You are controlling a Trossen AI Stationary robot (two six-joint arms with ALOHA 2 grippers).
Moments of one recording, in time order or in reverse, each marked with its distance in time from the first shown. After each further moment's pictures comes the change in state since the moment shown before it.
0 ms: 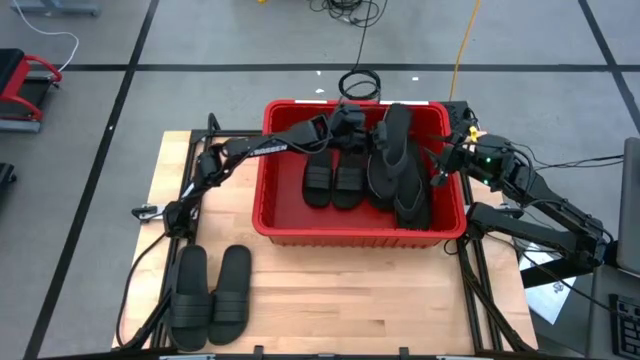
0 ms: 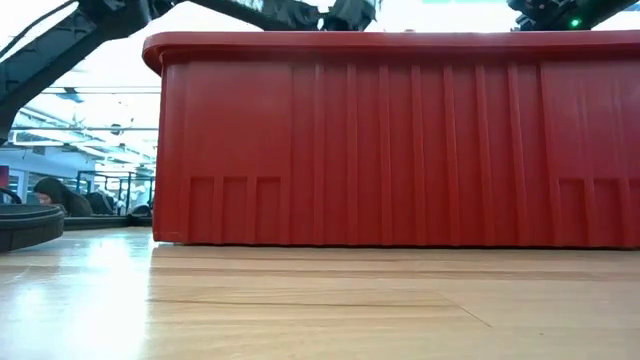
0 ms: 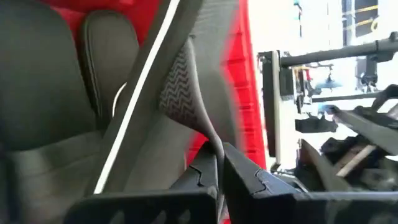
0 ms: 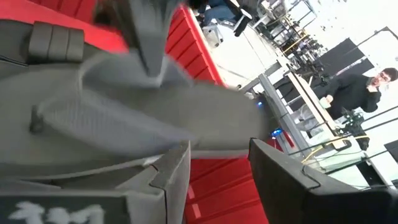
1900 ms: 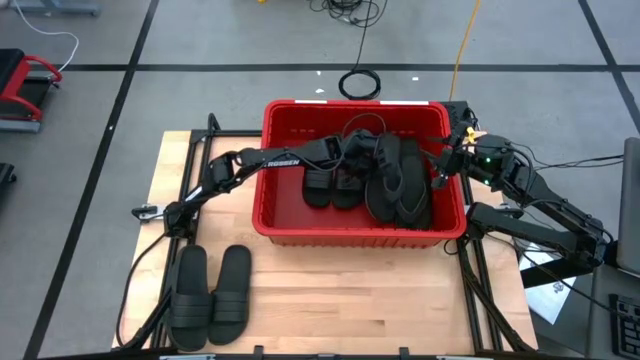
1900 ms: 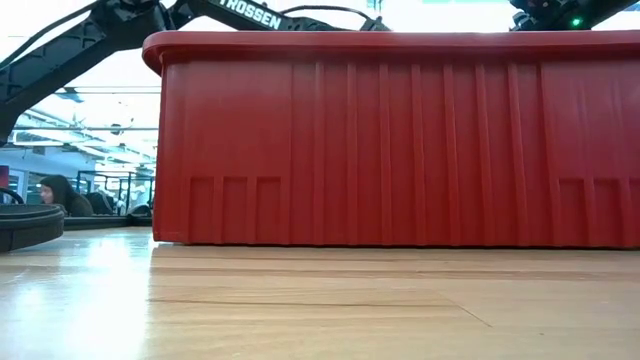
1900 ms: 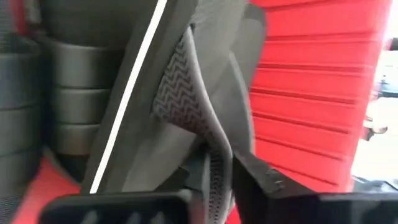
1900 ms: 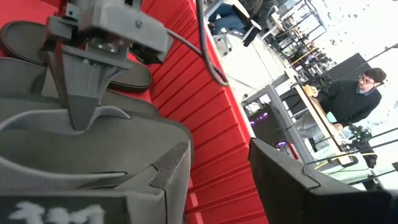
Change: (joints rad) left arm -0.075 0.107 0.001 -0.089 0.012 -0.168; right arm 0.000 0.000 0.000 -0.001 -0.053 -0.043
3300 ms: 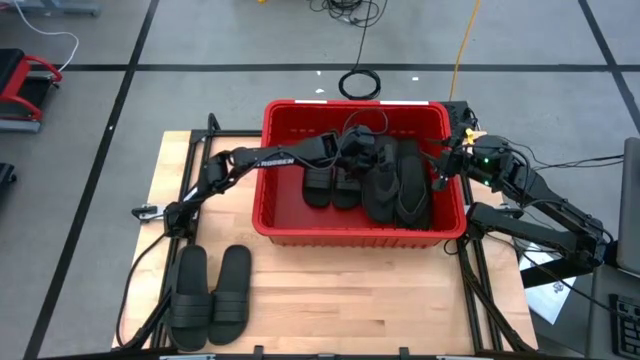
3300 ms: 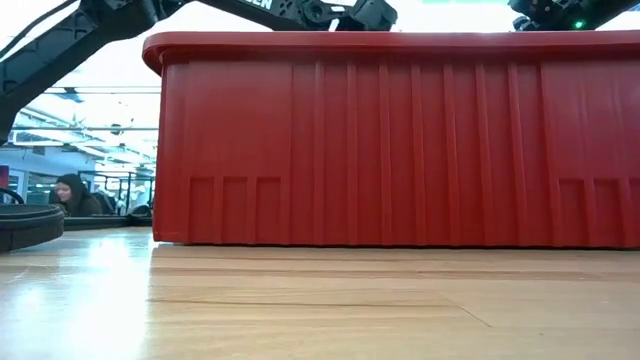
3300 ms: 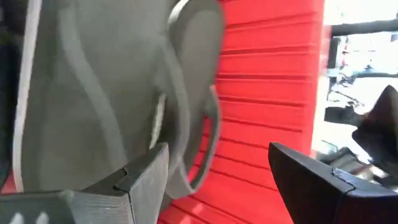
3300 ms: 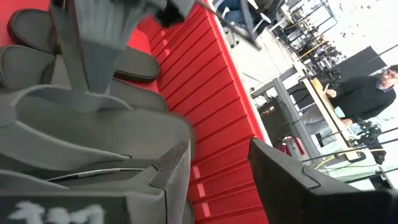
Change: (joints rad) left arm -0.016 -0.065 0.007 -0.023 -0.003 0.050; right arm 0.000 0.000 0.000 -0.045 0.000 0.003
